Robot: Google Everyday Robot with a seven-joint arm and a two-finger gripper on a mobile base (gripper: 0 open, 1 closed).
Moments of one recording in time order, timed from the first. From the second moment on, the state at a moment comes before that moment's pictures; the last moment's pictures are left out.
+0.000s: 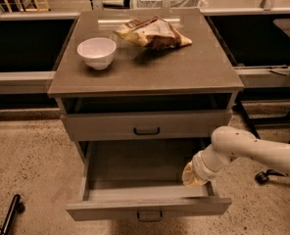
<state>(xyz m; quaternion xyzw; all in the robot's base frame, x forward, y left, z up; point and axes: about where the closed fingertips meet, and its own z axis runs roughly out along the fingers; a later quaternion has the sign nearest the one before) 0.483 -0.166 0.484 -0.74 0.64 0.14 0.15</state>
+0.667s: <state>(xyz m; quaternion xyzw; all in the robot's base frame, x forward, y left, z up) 0.502 -0.165 0.417 -0.74 0.65 0.12 0.13</state>
